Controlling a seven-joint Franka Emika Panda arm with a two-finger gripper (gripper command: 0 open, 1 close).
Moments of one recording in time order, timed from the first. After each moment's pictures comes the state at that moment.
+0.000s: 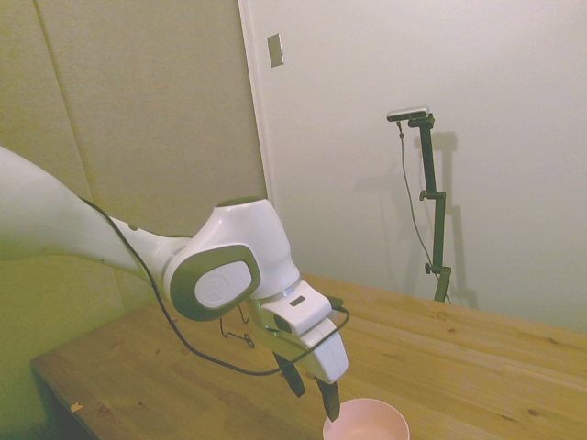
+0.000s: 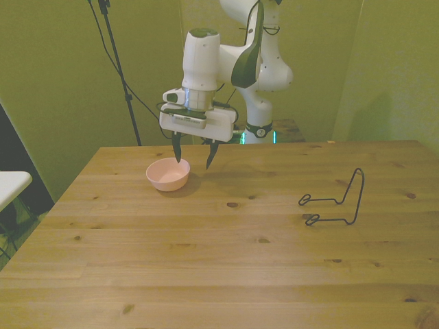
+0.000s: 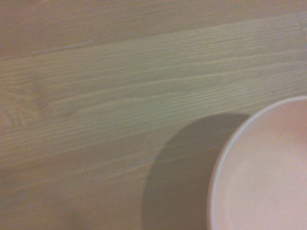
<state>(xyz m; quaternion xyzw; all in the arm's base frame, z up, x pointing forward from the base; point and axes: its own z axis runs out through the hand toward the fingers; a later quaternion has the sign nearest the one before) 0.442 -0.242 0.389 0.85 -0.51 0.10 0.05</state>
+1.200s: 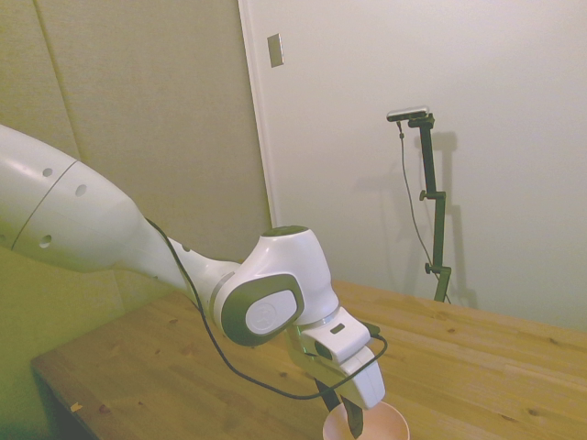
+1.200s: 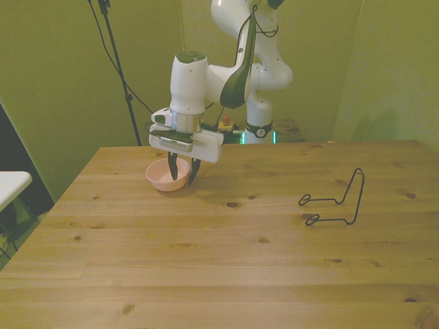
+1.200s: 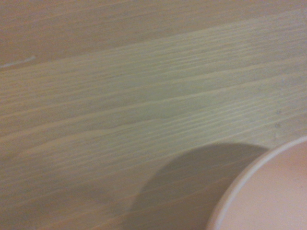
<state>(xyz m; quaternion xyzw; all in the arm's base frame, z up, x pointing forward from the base) 0.467 -0.266 0.357 0.84 -0.53 0.09 0.05</state>
